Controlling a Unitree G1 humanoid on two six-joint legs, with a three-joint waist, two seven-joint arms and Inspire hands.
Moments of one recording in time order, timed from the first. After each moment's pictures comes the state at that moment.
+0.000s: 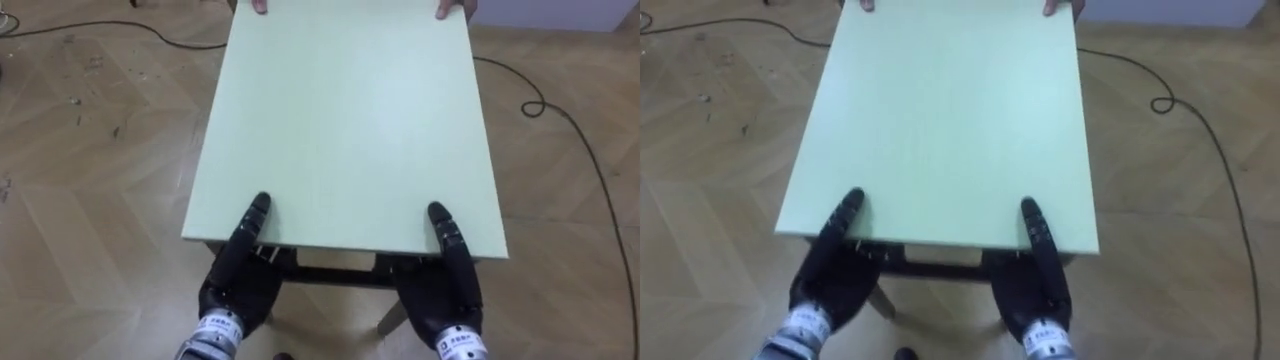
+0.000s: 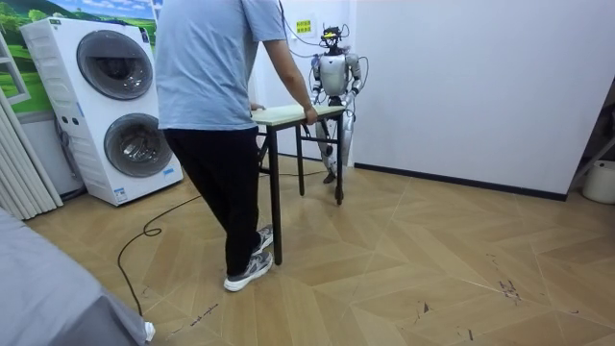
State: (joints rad) left arm 0.24 0.12 -0.26 0.04 -1.28 -0.01 0.05; right arm 0.28 -0.15 0.29 0.09 1.57 -0.14 0.10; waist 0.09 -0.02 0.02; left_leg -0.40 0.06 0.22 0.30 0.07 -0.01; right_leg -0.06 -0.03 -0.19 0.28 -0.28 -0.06
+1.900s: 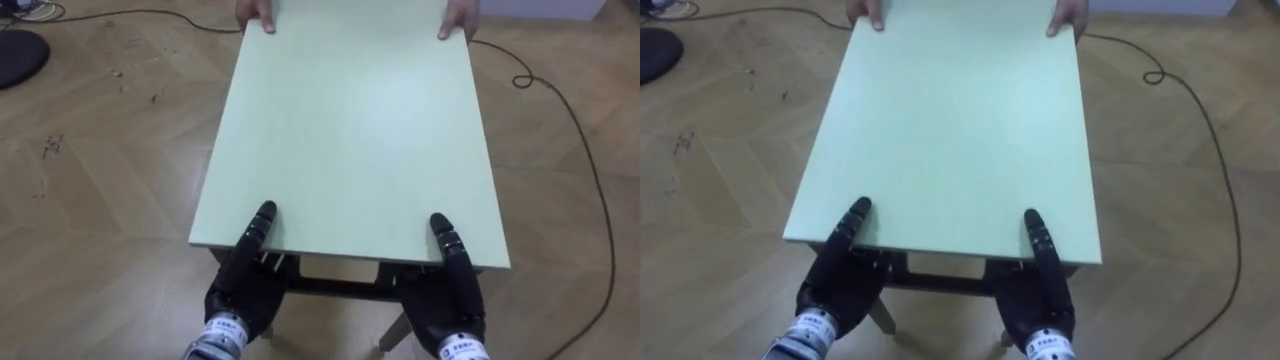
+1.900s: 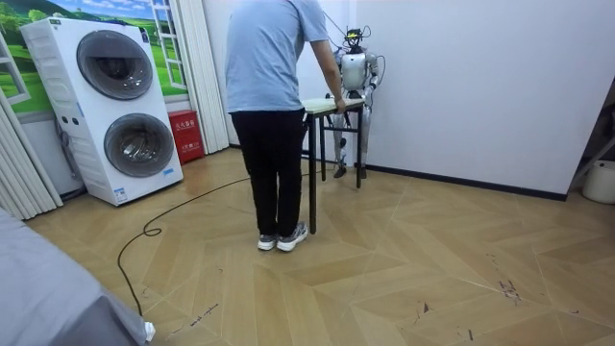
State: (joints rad) left arm 0.24 0.14 -0.29 0.08 -1.29 -0.01 0.06; right arm 0.32 -0.17 0.32 0.09 1.61 -0.15 0.08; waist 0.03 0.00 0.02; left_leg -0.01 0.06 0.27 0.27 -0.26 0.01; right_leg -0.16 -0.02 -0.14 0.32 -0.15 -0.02
